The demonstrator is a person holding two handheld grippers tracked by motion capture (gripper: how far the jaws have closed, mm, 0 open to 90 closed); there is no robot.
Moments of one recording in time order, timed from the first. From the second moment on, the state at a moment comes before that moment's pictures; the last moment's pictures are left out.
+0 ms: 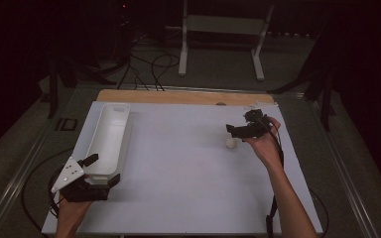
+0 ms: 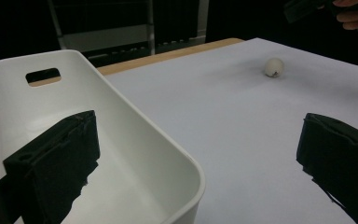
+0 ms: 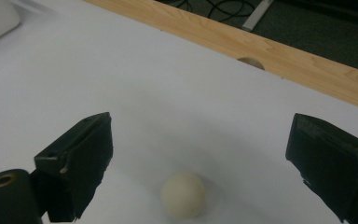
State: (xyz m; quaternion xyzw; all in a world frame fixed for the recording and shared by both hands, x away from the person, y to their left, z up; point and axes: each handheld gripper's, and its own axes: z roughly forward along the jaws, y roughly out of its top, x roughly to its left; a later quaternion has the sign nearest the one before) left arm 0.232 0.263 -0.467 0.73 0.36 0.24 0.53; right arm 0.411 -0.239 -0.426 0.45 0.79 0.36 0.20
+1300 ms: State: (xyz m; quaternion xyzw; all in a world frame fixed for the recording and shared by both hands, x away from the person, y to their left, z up) left arm 0.232 0.264 -0.467 0.73 0.36 0.24 0.53; right arm 0.421 -0.233 -0.448 0.46 0.82 0.30 0.17
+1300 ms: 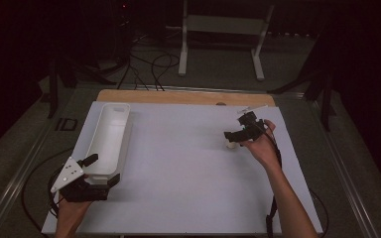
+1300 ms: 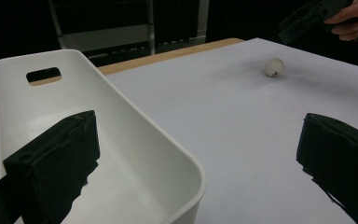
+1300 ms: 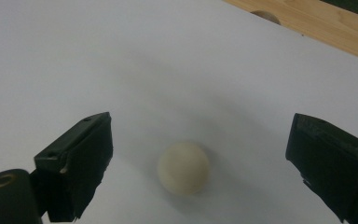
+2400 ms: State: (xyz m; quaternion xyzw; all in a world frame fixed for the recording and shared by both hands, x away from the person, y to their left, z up) left arm 0.232 0.265 -0.467 0.72 0.37 0.24 0.53; right arm 0.424 -0.228 -0.460 0.46 0.84 0.26 0.14
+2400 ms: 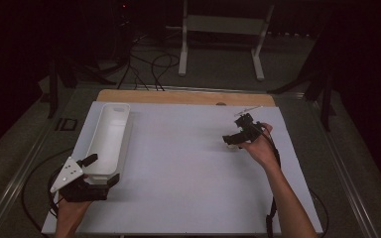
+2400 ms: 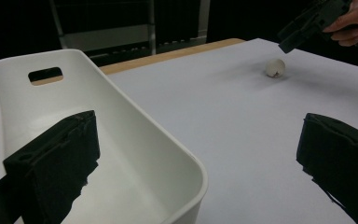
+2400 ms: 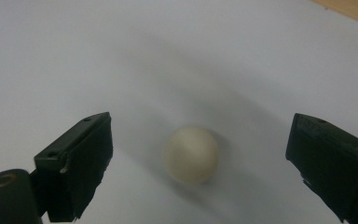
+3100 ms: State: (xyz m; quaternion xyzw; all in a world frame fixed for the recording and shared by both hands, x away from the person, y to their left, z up) left arm 0.232 0.265 -0.467 0.72 0.37 0.24 0.53; right arm 0.428 -0.224 -0.469 0.47 0.84 0.24 0.13
